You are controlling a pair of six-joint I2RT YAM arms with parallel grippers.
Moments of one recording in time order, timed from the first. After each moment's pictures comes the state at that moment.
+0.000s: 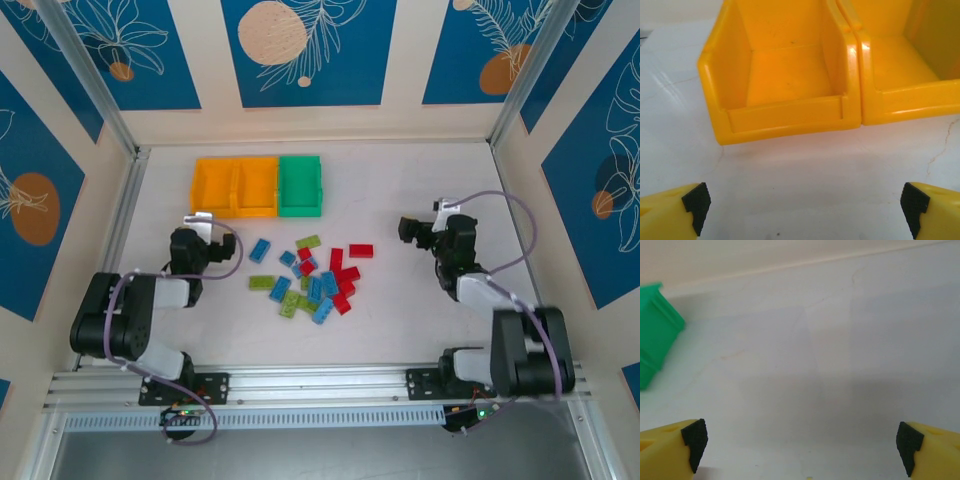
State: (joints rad) left arm -0.08 1.49 0.39 0.70 -0.05 0.06; right arm 0.04 1.21 0.49 0.29 -0.09 0.20
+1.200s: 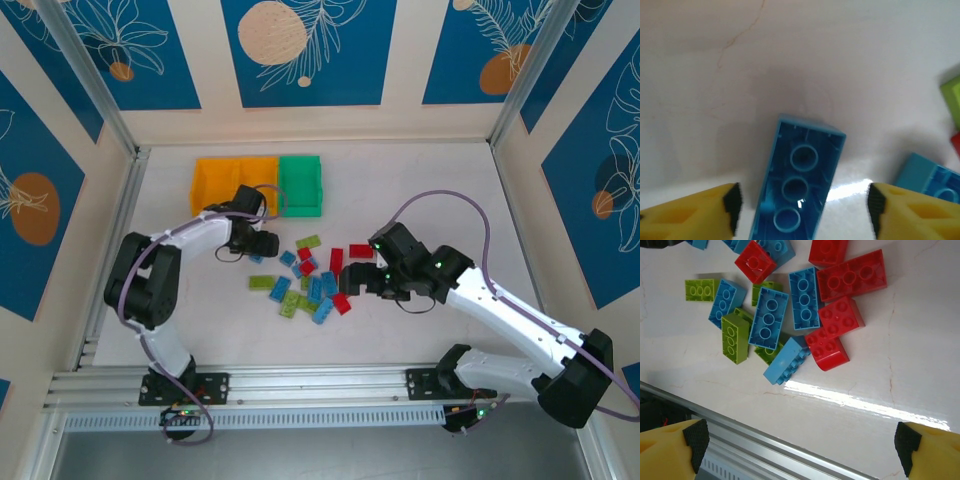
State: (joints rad) left arm -0.39 1.79 1.14 -0.59 0.05 -0.24; right arm 0.76 1.07 0.94 -0.92 -0.15 0.76
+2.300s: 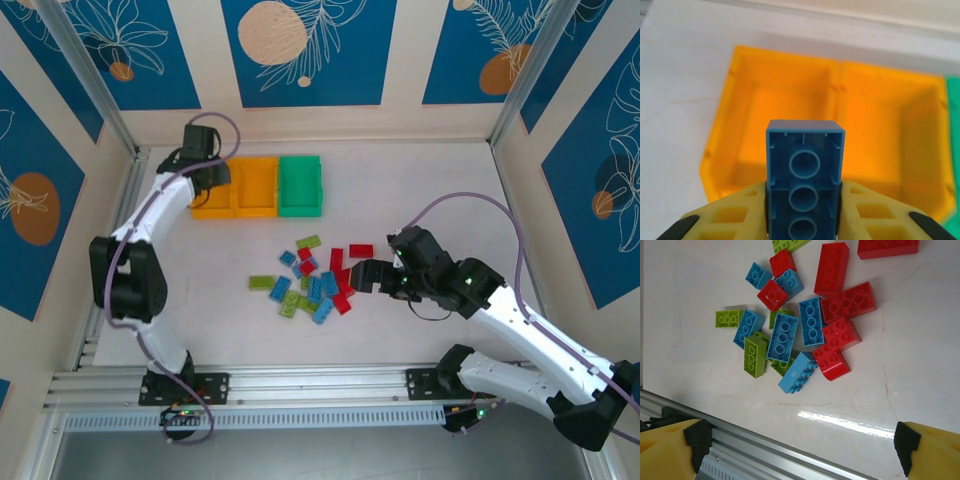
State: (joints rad) left arm -0.14 1.83 1.60 -0.59 -0.17 -0.28; right arm 0.76 0.90 0.94 -0.94 -0.08 0.83
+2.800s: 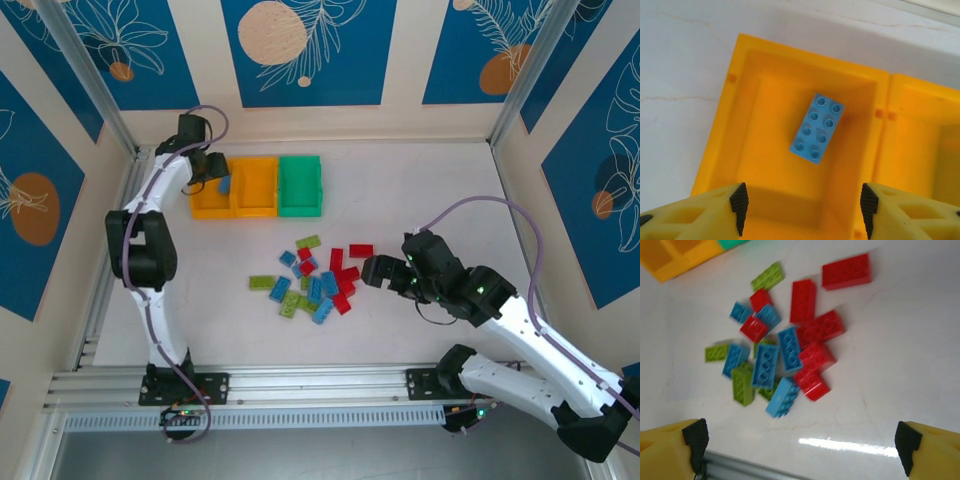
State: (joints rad) left arm -0.07 2.01 1.78 -0.72 -0.04 -0.32; right arm 0.71 0.83 0.90 -0.94 0.06 0.90
